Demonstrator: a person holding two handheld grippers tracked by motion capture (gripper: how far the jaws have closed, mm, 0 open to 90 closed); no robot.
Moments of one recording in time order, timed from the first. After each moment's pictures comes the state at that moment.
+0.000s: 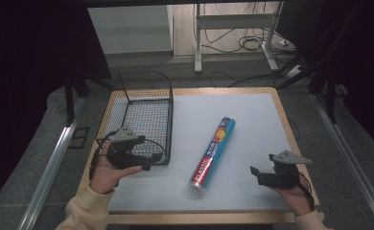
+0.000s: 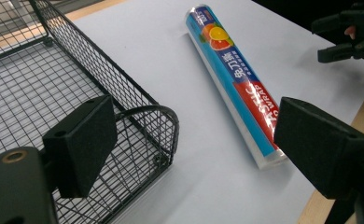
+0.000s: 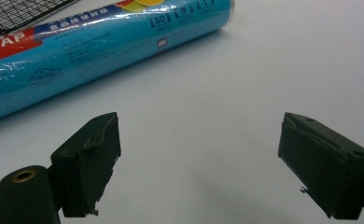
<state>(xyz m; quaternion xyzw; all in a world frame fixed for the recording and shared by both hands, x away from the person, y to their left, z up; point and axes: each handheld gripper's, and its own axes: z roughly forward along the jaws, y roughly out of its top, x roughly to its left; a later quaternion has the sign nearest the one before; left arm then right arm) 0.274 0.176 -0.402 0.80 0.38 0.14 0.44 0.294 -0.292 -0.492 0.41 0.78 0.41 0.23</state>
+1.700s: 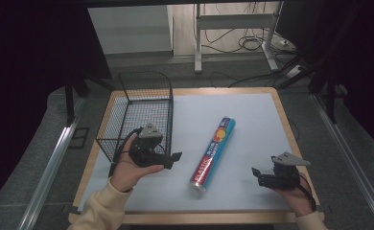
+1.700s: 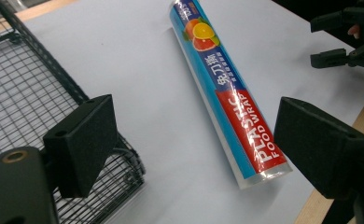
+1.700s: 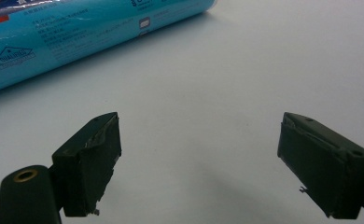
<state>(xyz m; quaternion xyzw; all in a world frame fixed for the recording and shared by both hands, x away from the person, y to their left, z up) 0.288 0.119 -0.400 0.82 0.39 0.12 0.40 0.292 -0.294 -0.500 0.43 0.79 0.38 0.24</state>
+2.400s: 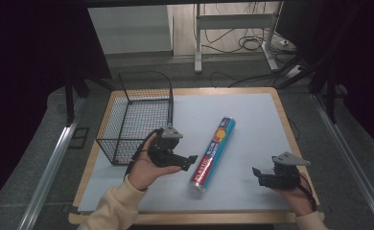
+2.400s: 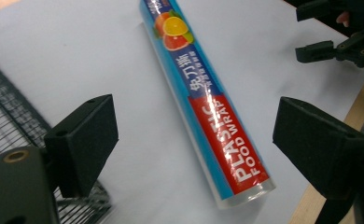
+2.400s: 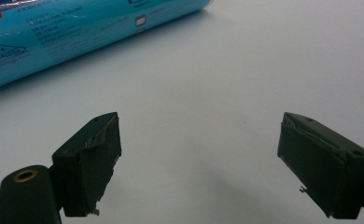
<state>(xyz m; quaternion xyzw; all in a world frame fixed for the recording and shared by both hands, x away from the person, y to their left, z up) 0.297 0.075 -0.407 0.84 0.37 0.10 0.39 0.293 -0.296 -0.501 0.43 0.79 0.37 0.24</state>
